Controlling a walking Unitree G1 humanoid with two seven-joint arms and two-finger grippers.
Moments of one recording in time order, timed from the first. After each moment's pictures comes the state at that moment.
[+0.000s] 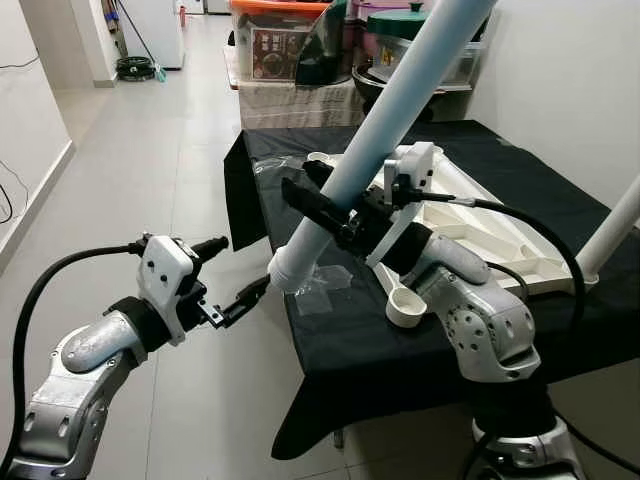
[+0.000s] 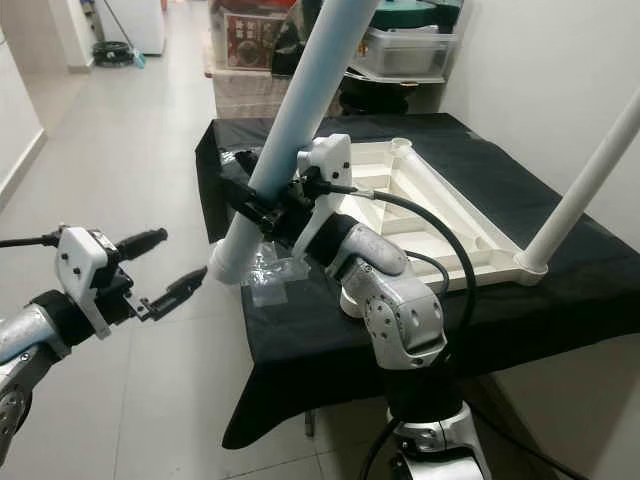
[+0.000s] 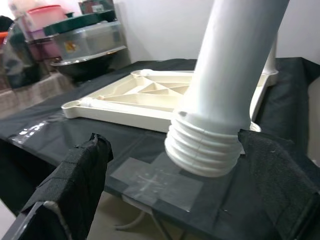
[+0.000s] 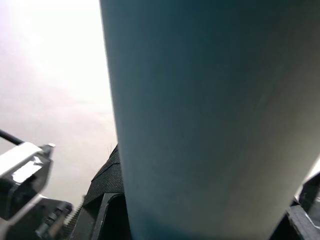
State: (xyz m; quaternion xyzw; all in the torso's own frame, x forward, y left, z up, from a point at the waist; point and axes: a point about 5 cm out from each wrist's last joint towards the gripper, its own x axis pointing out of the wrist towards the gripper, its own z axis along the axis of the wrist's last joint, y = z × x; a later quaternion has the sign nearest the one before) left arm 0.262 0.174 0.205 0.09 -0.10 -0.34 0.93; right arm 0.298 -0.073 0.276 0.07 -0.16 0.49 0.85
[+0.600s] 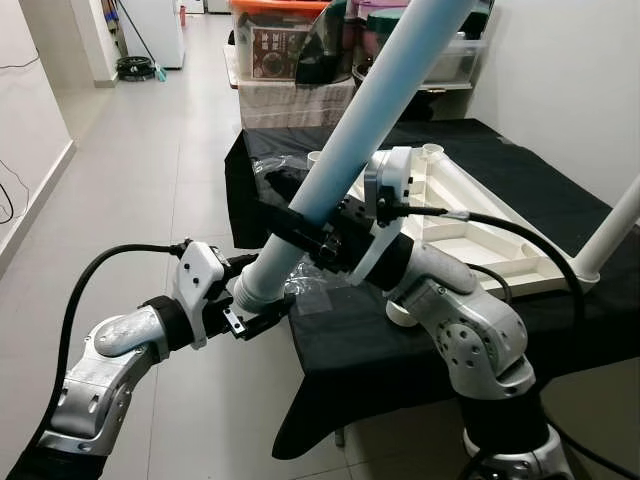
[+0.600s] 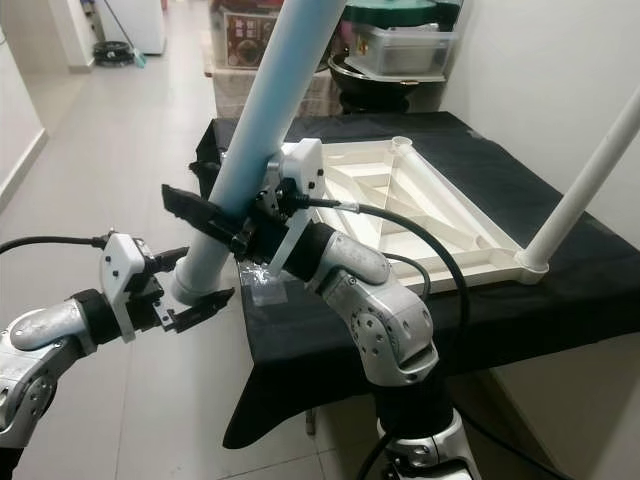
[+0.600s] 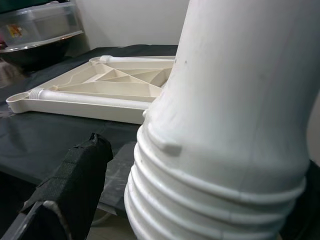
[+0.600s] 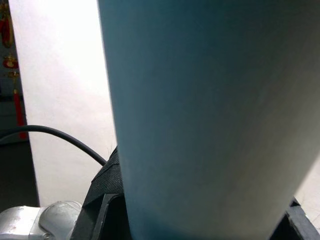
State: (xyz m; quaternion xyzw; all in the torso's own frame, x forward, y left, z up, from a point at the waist) left arm 0.277 0.157 0.192 0.09 -0.06 -0.41 0.91; right arm 0.276 -0.056 0.279 0.09 -0.16 0.55 0.81
